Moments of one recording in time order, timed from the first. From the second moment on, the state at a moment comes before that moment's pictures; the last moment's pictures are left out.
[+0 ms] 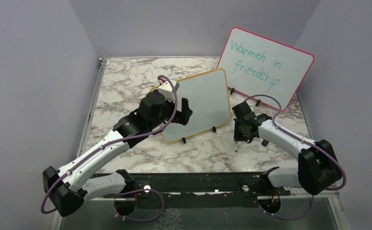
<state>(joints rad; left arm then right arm) -0.79 1.03 1.00 -0.33 -0.14 -0.32 0.47 1.36 0.74 -0.63 0.16 0.57</state>
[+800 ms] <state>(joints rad) -0.70 1.13 1.06 -0.37 0.09 -0.54 0.75 1.19 1.02 -0.54 0.04 0.16</state>
